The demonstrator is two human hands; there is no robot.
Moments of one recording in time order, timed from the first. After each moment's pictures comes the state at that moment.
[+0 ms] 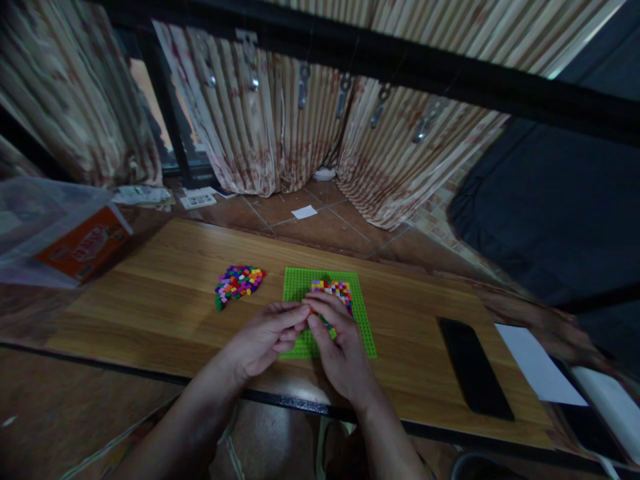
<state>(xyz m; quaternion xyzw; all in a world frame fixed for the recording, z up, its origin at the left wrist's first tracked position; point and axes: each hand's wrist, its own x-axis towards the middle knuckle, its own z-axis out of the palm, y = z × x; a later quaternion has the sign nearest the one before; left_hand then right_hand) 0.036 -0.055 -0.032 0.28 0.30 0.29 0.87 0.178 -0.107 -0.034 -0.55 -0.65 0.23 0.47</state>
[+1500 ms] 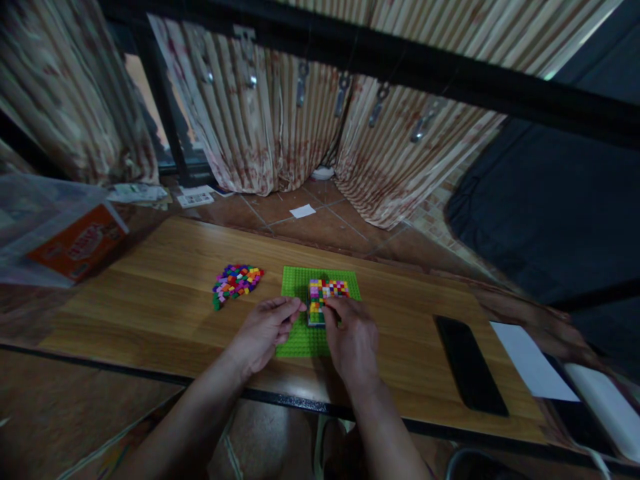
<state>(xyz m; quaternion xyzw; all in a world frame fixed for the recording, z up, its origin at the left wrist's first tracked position) 0.044 -0.054 -0.036 0.30 0.42 0.36 0.78 0.196 -0.099 -0.052 -0.68 -0.64 -0.03 0.36</state>
